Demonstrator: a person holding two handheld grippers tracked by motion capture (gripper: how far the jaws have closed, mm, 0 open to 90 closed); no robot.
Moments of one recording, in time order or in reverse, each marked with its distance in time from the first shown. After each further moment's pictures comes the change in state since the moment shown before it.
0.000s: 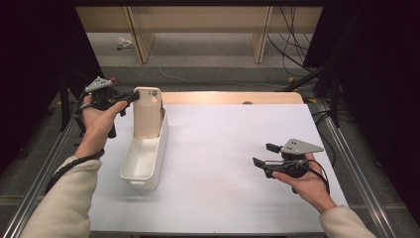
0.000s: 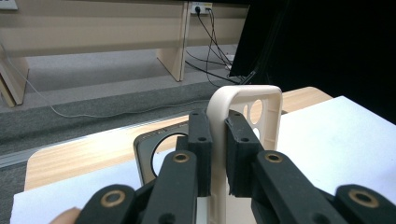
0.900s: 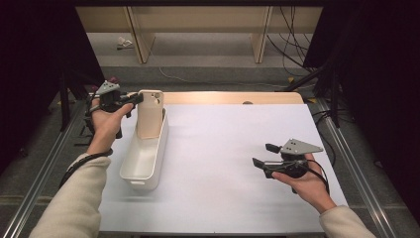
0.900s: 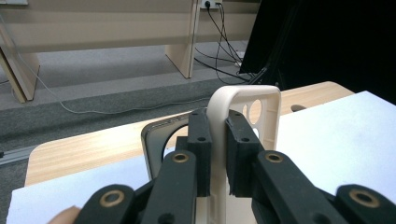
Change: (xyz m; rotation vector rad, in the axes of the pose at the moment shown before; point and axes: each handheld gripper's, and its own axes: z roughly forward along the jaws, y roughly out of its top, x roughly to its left) left arm 0.008 -0.019 0.025 0.006 0.036 0.009; right arm 0.001 0.000 0.001 0.000 0.004 -0.005
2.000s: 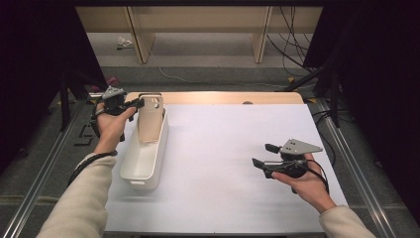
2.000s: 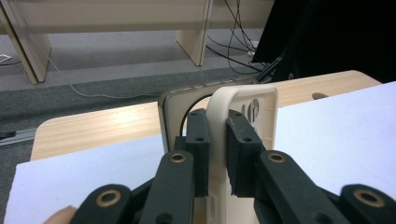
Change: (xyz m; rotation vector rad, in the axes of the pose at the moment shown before) left arm 0.010 -0.020 0.017 0.046 0.056 -0.029; right arm 0.000 0.000 0.001 0.005 0.005 -0.001
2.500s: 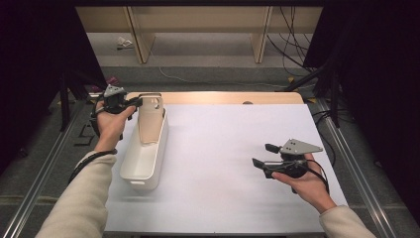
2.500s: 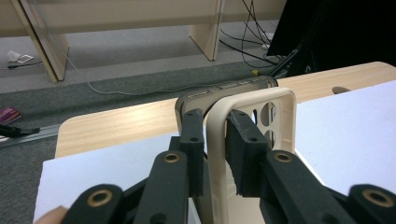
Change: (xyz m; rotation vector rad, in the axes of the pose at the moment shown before) left arm 0.001 0.005 0.000 0.024 0.062 0.032; right arm 0.000 0.000 0.000 -0.001 0.001 -0.001
